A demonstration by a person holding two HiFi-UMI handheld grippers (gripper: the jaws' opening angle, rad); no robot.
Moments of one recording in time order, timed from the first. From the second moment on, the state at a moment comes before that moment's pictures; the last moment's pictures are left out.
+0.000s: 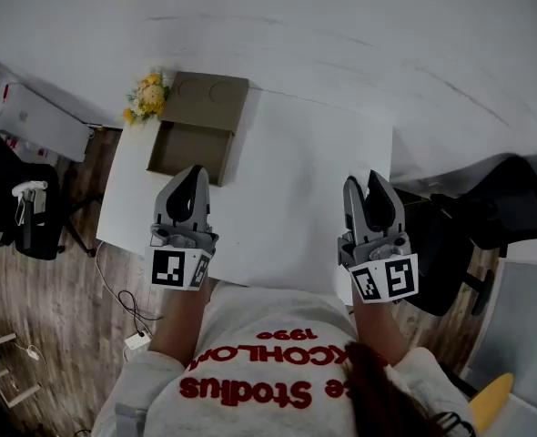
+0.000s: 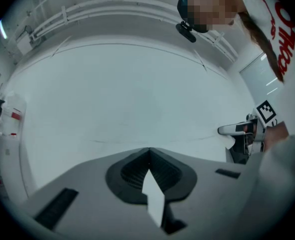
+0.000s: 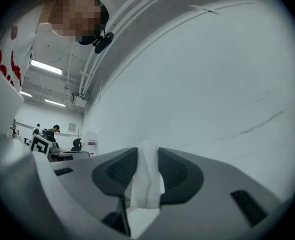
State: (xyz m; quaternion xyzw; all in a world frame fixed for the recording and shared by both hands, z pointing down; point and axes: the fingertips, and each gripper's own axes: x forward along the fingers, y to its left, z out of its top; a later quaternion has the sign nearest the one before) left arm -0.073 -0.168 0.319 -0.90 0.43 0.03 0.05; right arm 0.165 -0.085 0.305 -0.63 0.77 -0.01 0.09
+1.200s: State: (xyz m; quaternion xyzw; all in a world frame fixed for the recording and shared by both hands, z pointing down) left arm -0.222 -0.186 0.400 -0.81 0.58 -0.01 -0.02; right arm -0.029 -0.203 0.381 -0.42 0.90 -0.10 0.02
